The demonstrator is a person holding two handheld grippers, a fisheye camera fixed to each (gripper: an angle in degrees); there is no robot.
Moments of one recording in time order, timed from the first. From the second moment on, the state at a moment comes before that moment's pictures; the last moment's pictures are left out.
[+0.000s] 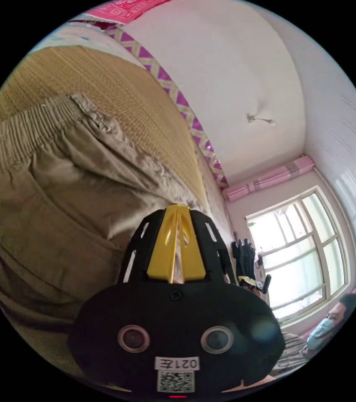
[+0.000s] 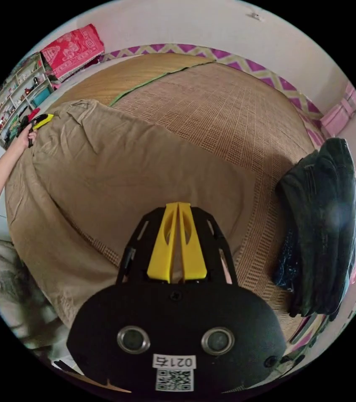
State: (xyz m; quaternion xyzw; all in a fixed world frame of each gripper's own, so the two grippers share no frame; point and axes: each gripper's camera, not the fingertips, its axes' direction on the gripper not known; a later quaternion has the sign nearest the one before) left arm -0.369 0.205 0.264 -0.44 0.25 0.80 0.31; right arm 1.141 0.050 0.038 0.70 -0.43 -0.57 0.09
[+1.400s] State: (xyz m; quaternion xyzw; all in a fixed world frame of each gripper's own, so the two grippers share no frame) left arm -0.441 -0.151 0.100 -0.33 0.20 0.80 0.46; right arm 0.879 -0.301 0.458 0.09 -0.82 -0.57 0.01
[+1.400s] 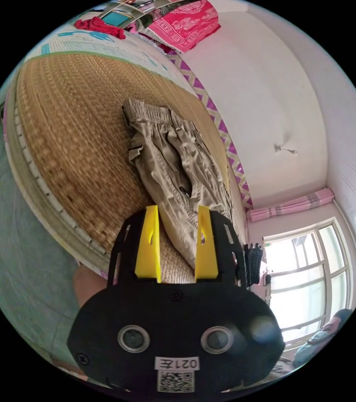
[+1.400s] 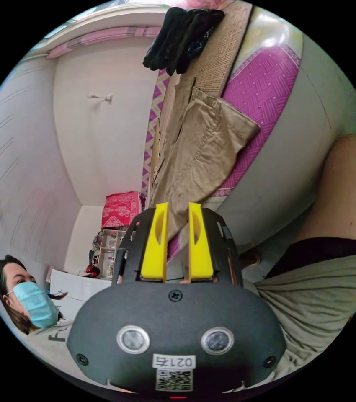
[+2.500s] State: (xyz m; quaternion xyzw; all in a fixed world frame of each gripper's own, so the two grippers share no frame) left arm -0.369 -0.113 0.076 -0.35 0.19 0.80 0.44; right arm 0.768 -0.260 0.458 -0.04 -0.84 -0.54 0.00
